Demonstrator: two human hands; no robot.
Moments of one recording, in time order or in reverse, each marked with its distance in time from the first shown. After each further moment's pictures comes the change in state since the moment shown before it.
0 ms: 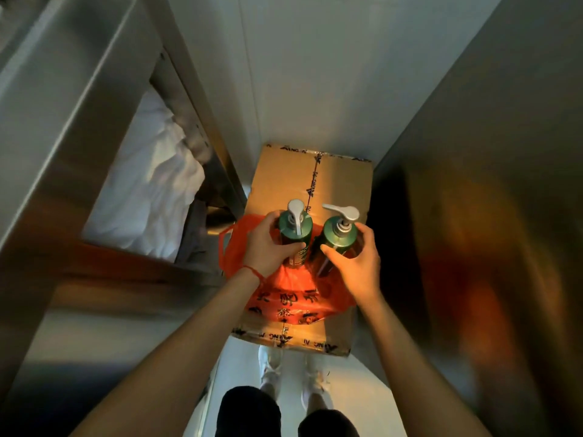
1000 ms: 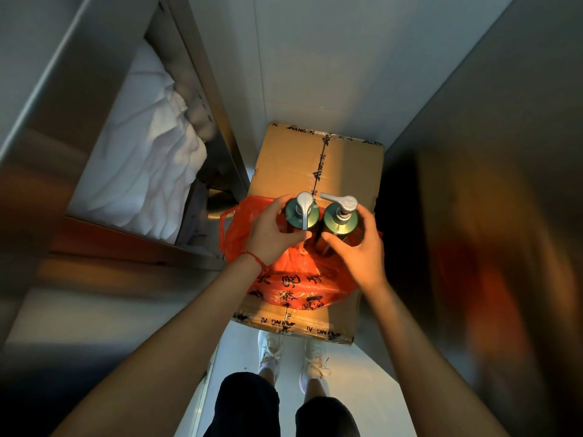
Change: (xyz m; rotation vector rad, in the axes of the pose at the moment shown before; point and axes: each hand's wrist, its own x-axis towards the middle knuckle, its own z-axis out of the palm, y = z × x) left_hand 0.001 -0.017 -0.002 0.014 -0.063 0.051; right_hand 0.003 0.010 0.008 -0.048 -0.091 -0.040
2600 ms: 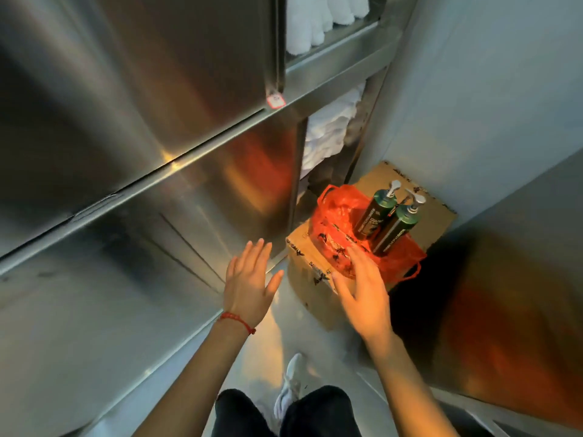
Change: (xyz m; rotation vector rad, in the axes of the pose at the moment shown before) left_hand -0.363 0.013 0.011 0.629 0.711 -0.206; right_hand -0.223 -0.069 -0.056 -0.524 -0.518 -0.669
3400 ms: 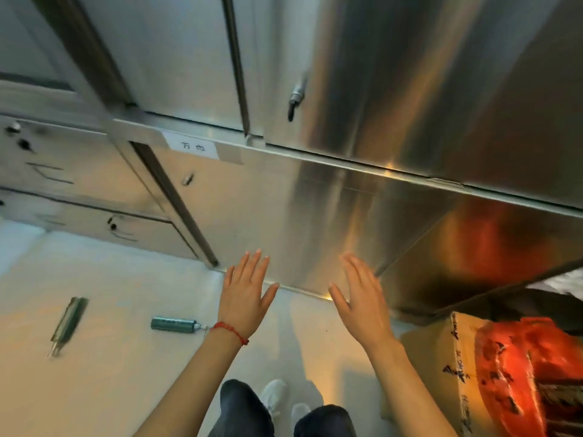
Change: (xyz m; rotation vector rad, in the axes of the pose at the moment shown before) left_hand -0.300 -0.100 -0.109 0.129 0.385 -0.840; right_hand -0.109 -0.215 0.107 -0.095 -0.635 -0.882
